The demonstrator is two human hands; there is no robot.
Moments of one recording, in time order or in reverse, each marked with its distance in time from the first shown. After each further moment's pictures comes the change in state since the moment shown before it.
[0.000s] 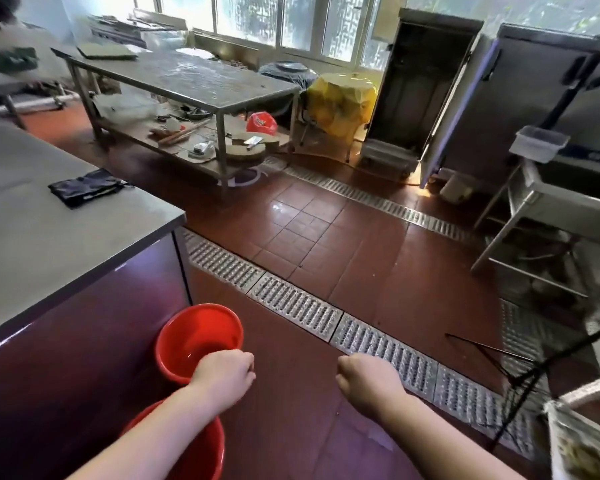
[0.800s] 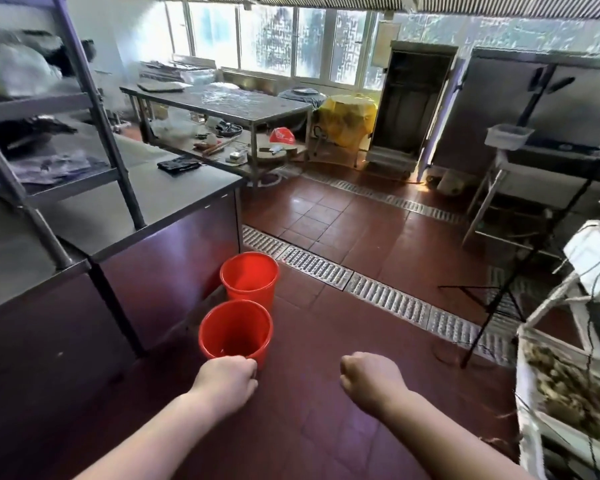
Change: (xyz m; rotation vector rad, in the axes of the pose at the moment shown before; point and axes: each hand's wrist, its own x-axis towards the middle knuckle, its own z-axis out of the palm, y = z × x) left_hand -0.540 0.070 0.114 0.008 0.025 -0.017; right_hand -0.495 -0.168 0.117 0.009 0.089 -0.052
